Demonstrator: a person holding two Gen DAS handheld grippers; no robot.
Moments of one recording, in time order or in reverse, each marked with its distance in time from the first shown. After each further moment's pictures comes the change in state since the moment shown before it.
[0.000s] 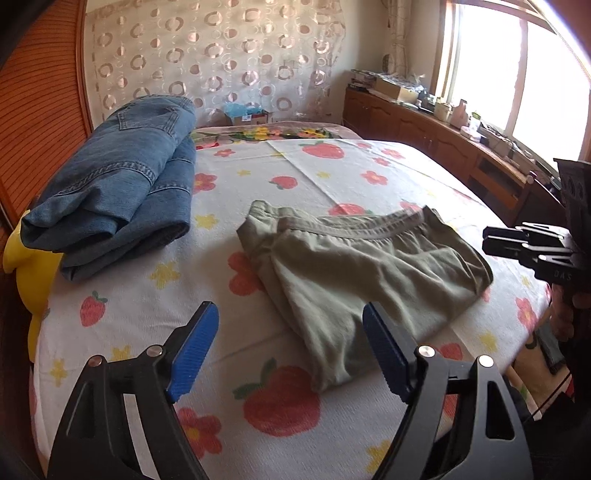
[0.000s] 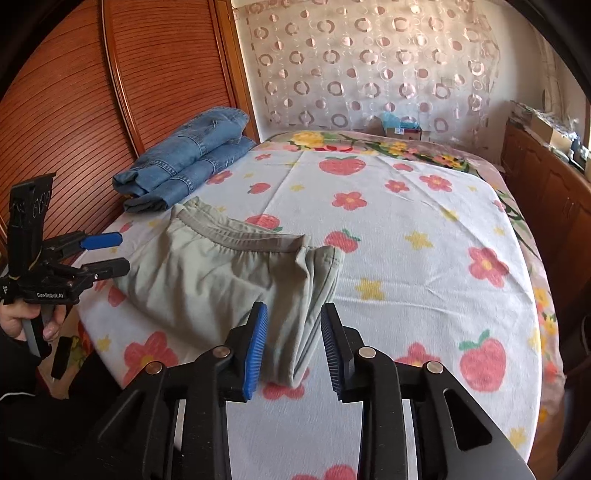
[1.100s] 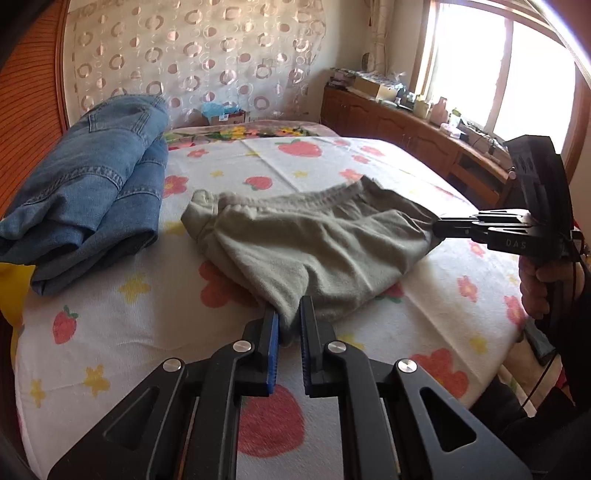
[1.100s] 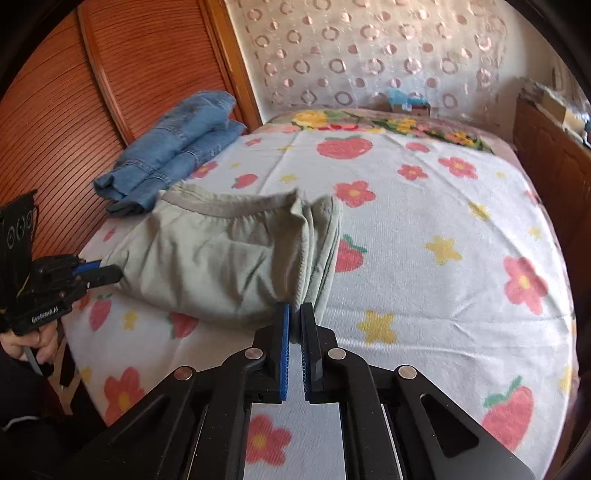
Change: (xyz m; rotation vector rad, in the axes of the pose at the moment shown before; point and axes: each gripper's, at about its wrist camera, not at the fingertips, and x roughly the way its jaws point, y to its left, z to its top) left arm 0.006 -0.008 0.004 0.040 -0.001 -0.101; right arm 0.039 -0.018 0.024 0.045 0.063 0.058
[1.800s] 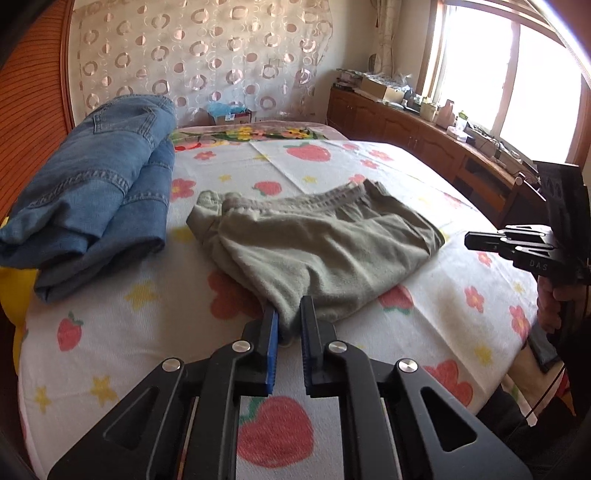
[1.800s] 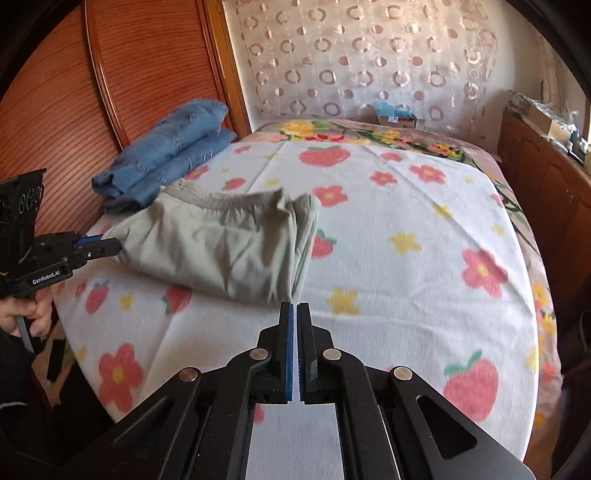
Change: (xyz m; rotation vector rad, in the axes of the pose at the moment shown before) left arm 0.009 0.009 0.006 -0.020 0.015 0.022; right arm -0.021 -0.001 -0.019 -0.020 -0.018 -0.064
